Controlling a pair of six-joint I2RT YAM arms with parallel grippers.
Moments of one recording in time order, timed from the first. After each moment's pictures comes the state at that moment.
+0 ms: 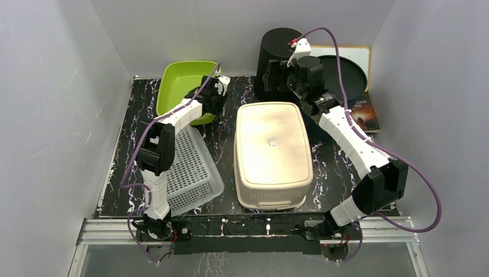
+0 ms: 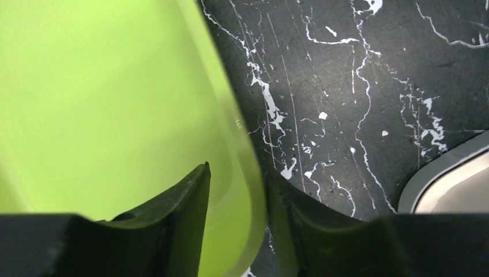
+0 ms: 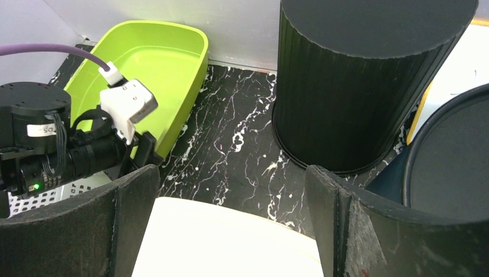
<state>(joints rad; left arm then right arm) -0.38 2.04 1.57 -0.33 -0.11 0.17 0.41 1.51 1.49 -0.21 0.04 0.17</state>
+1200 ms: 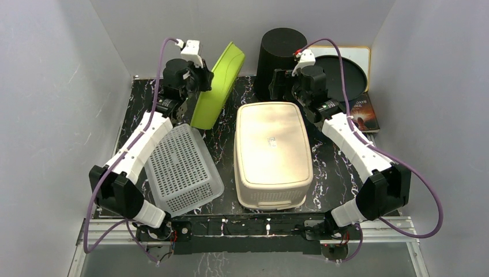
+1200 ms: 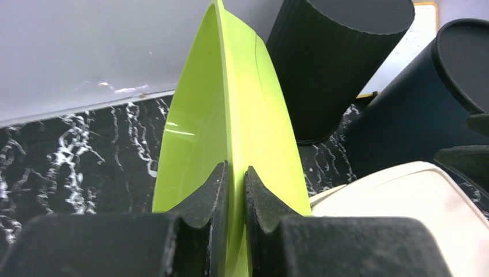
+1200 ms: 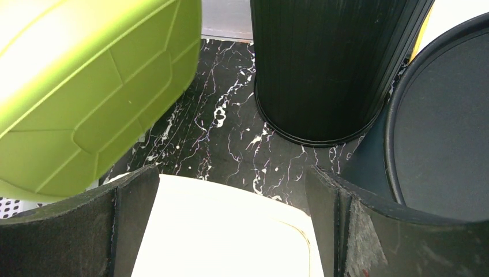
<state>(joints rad) -0.39 1.50 1.48 -0.19 -0.02 -0.12 0.36 1.45 1.34 -0.18 0.05 0.19</state>
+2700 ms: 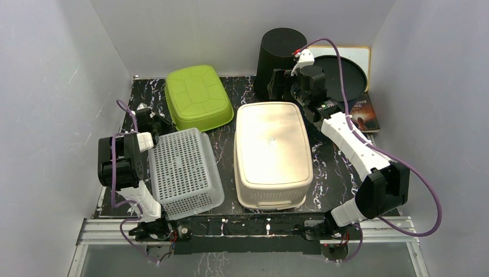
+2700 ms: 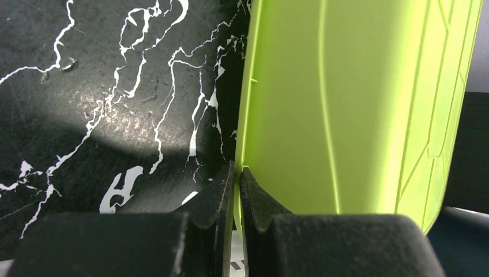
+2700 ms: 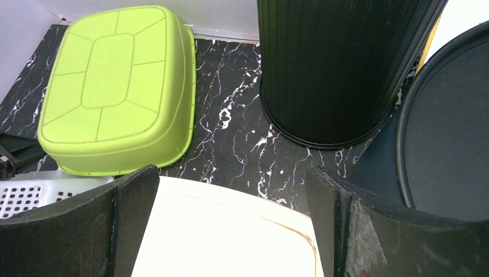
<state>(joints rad) 0.17 1.78 0.83 0.30 0.21 -0.74 0.36 1.46 1.34 -0.16 0.03 0.19</state>
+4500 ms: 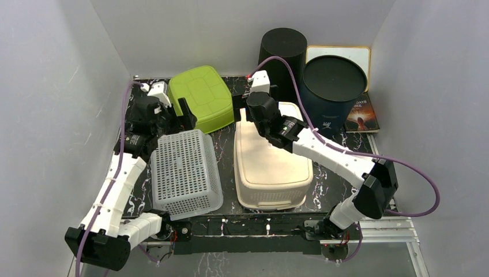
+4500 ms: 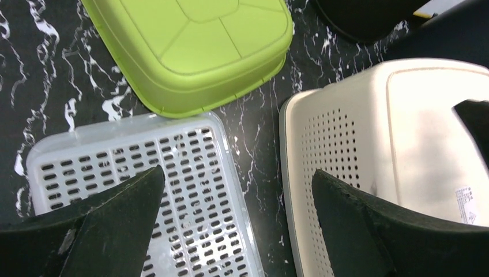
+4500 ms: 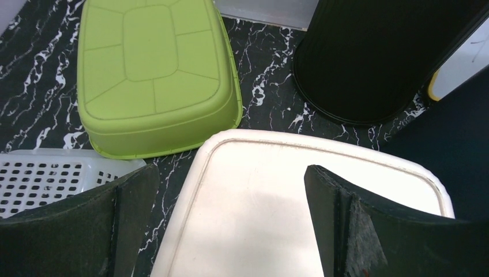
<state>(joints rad) -0.20 1.06 1.13 -0.59 0.07 -0.34 0.84 1.52 1.37 -0.21 0.56 0.21</state>
